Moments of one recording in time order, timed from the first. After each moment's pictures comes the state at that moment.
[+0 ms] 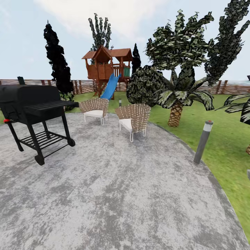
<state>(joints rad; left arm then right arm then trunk) 0.00 0.00 0.00 0.00 0.00 0.00 0.00 0.00 0.00 0.00 0.00 0.00 0.00 0.00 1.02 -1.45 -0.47</state>
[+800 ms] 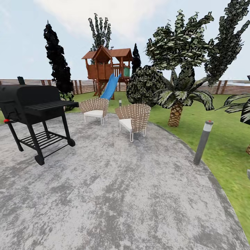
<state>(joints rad) -0.01 0.06 0.00 -0.05 0.00 -0.07 0.01 0.00 0.00 0.00 -0.07 0.00 -0.08 -0.01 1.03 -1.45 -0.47</state>
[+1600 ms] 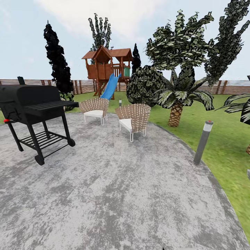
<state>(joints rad) -0.21 0.08 -0.01 -0.26 -0.01 -0.30 0.00 -0.15 -0.01 0.00 -0.44 0.00 -0.39 0.00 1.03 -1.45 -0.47</state>
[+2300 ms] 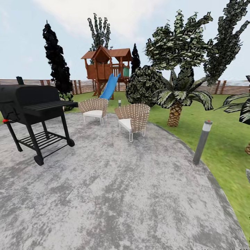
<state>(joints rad) -0.21 0.08 -0.01 -0.26 -0.01 -0.30 -0.03 -0.15 -0.02 -0.01 -0.41 0.00 -0.39 -0.01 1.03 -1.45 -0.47</state>
